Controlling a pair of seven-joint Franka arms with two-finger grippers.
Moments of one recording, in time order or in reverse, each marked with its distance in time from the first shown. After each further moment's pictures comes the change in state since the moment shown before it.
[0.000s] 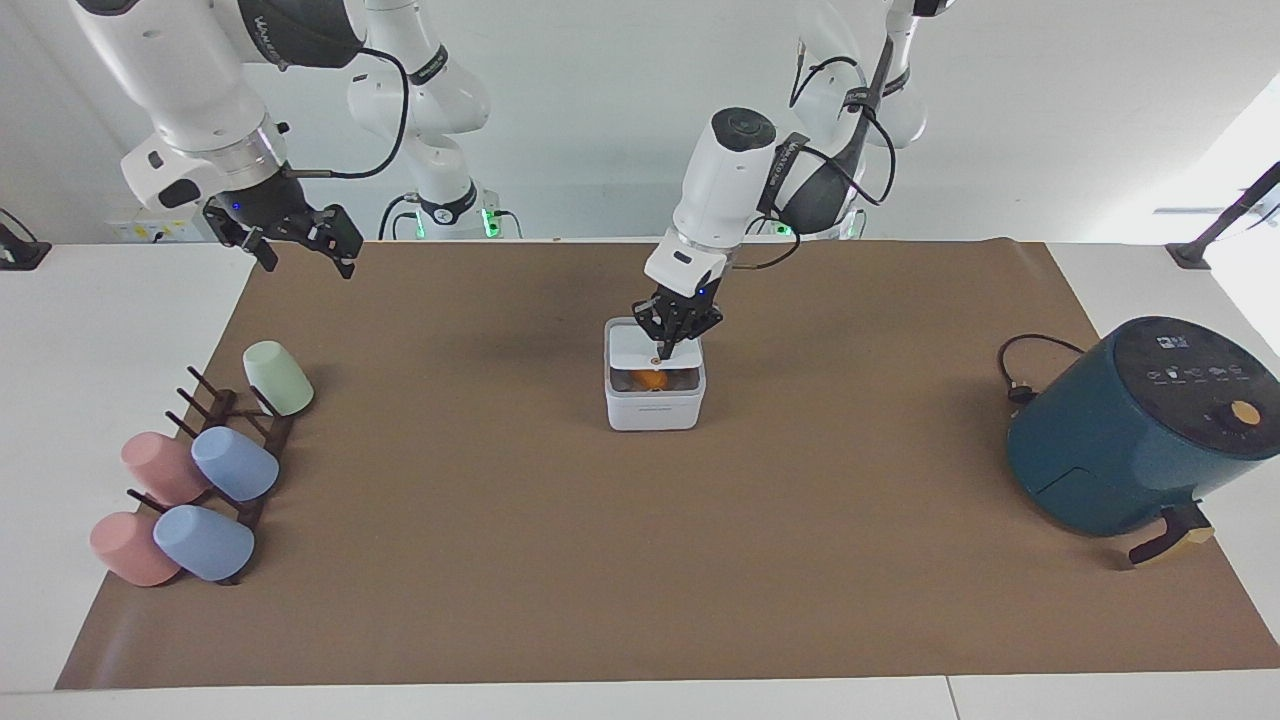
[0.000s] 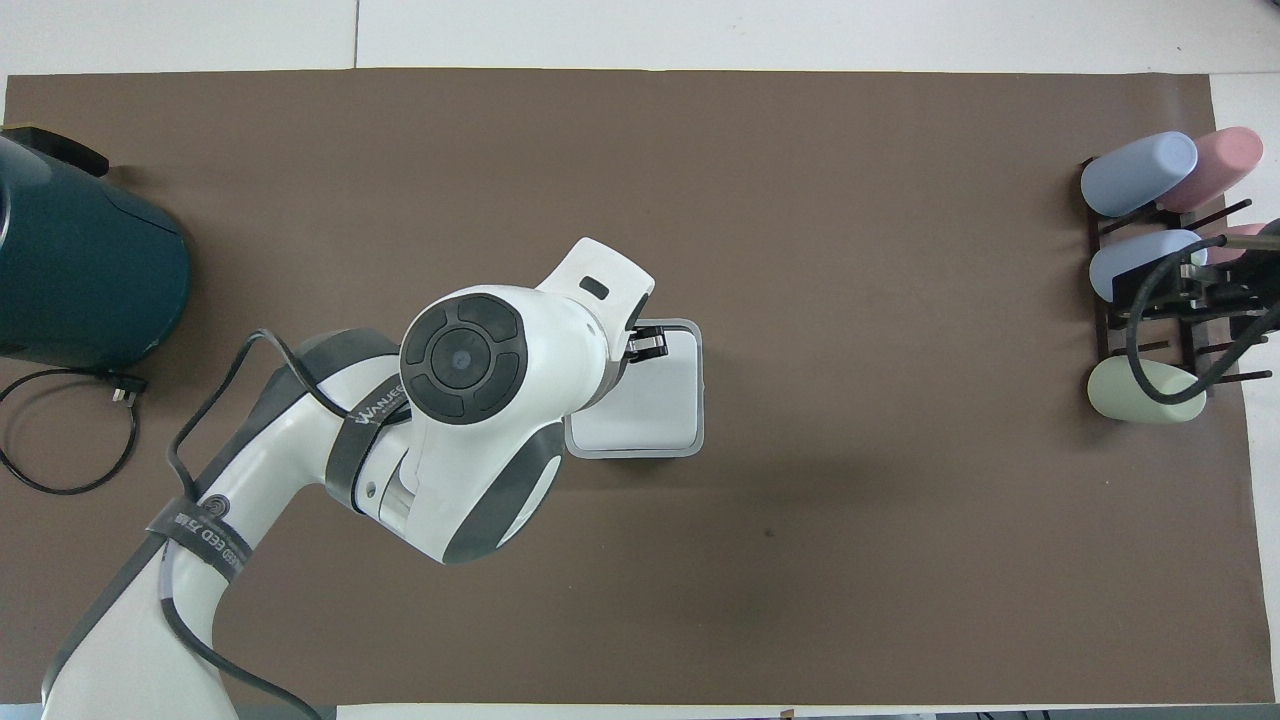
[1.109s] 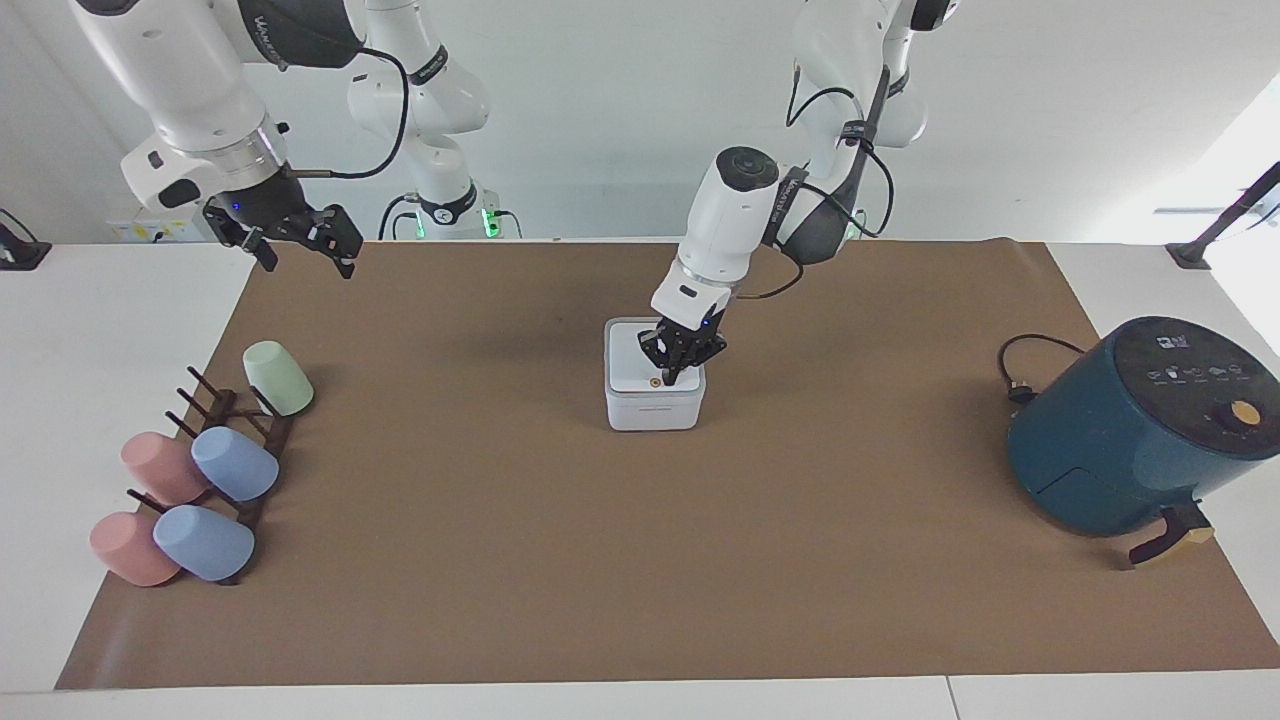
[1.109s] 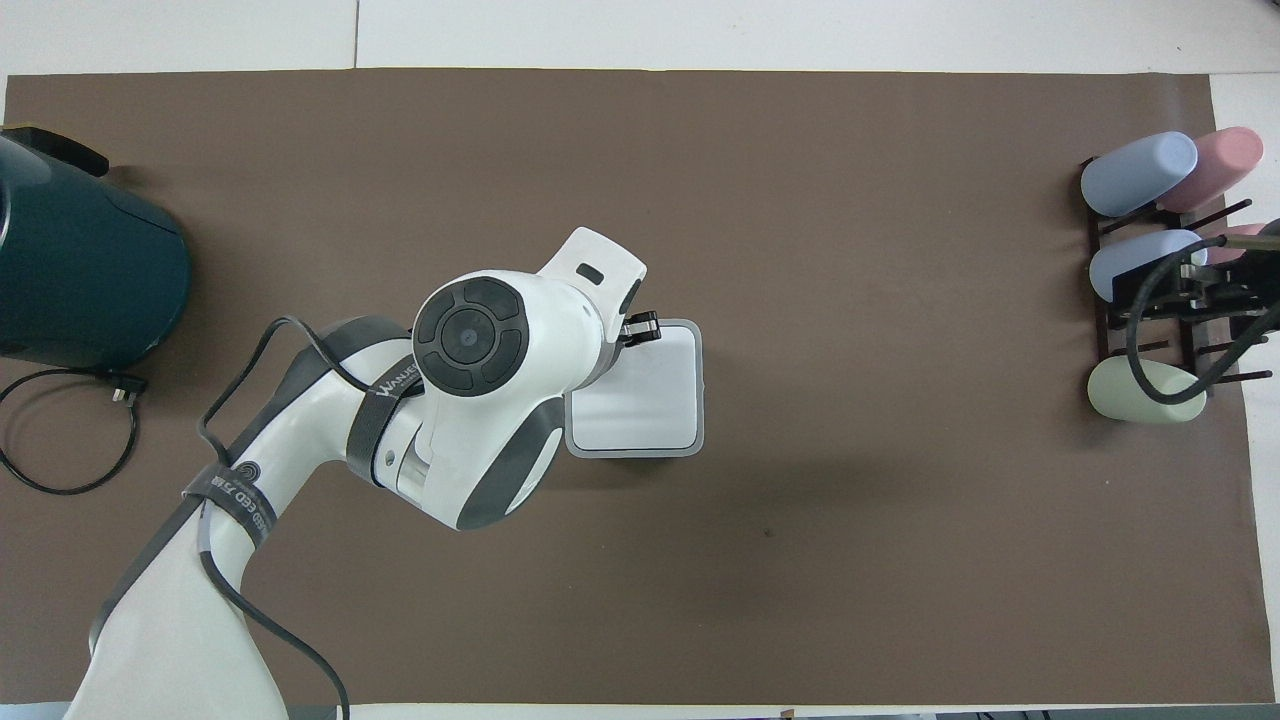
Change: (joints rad) left arm 0.017 0.066 -0.003 0.001 0.000 0.070 0.025; right arm 0.000 0.000 0.000 0.000 0.000 0.000 0.000
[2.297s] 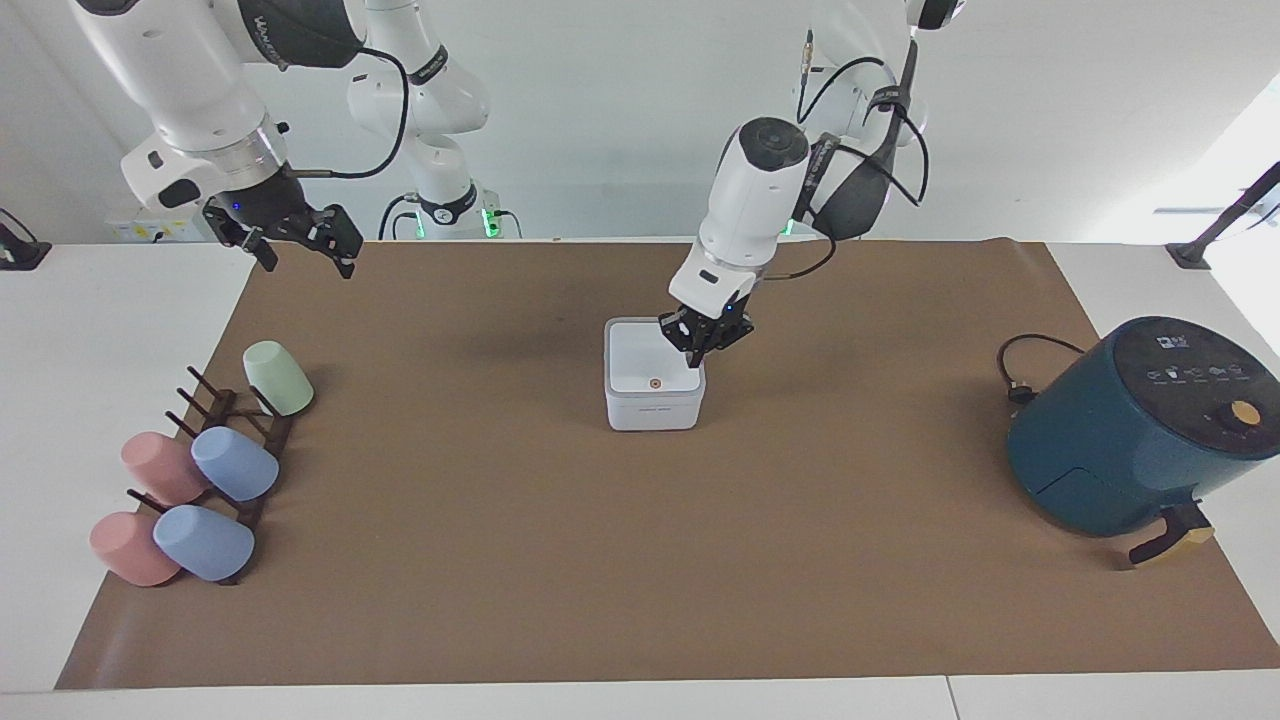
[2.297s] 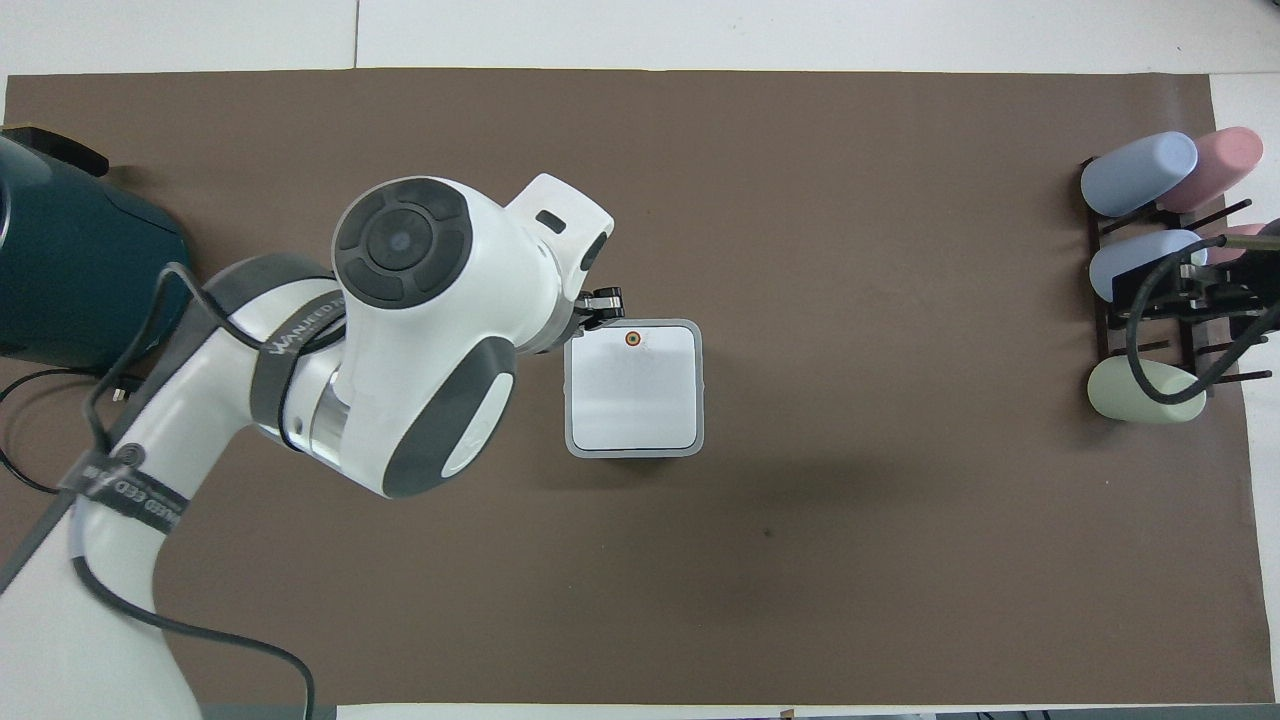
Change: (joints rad) left arm 0.072 -0.040 0.005 0.192 0.007 -0.360 0.087; right arm 0.000 0.000 0.000 0.000 0.000 0.000 0.000
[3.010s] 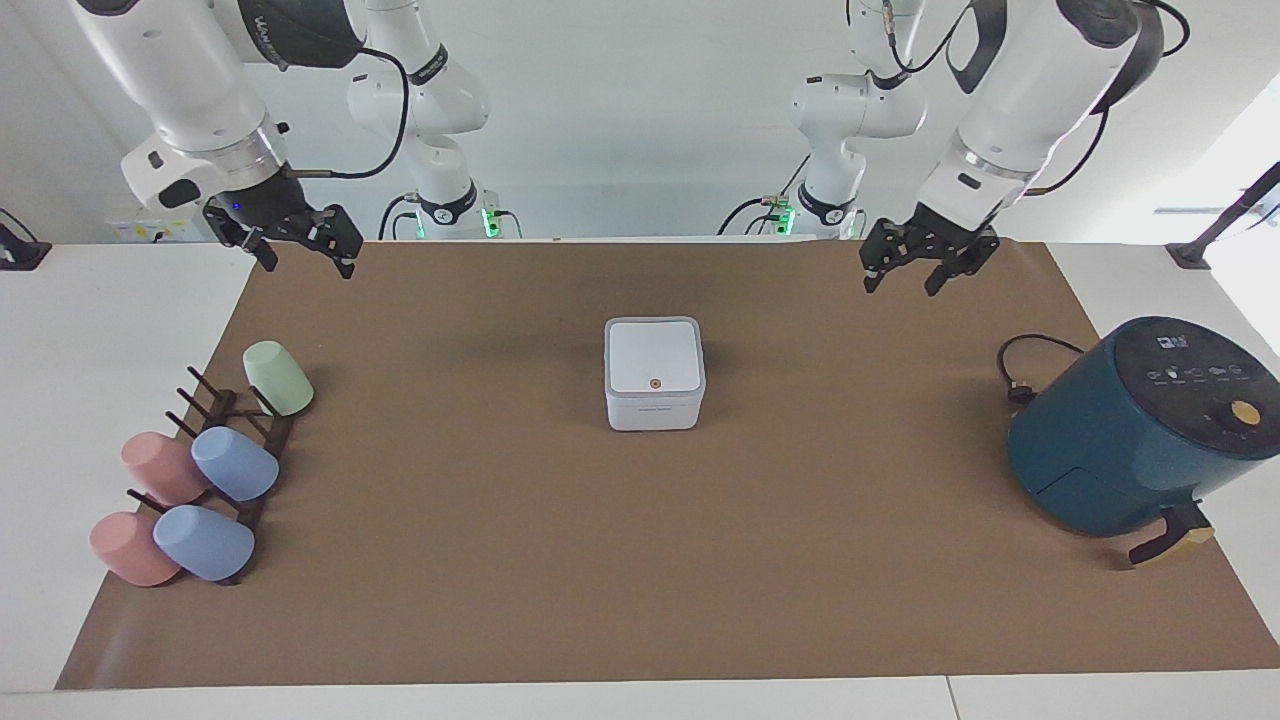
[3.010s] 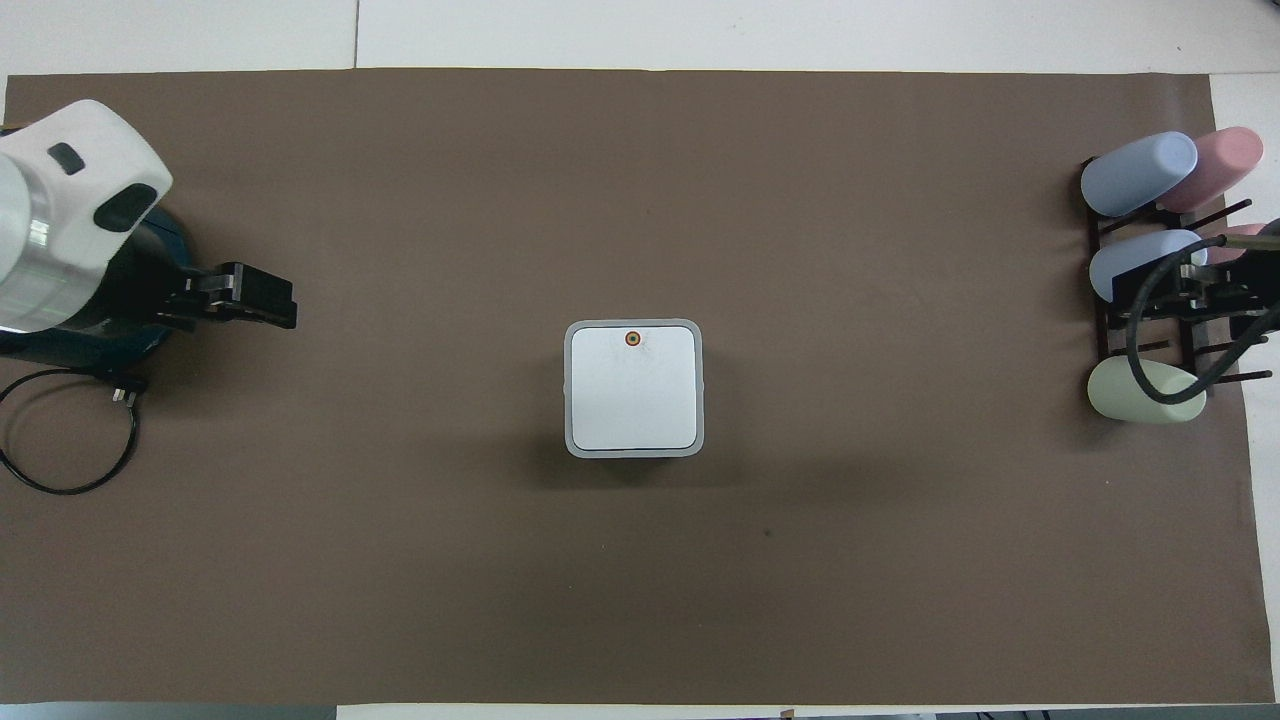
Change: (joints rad) left arm 0.408 -0.220 0.009 0.016 -0.010 -0.354 0.532; right arm 0.000 0.000 0.000 0.000 0.000 0.000 0.000
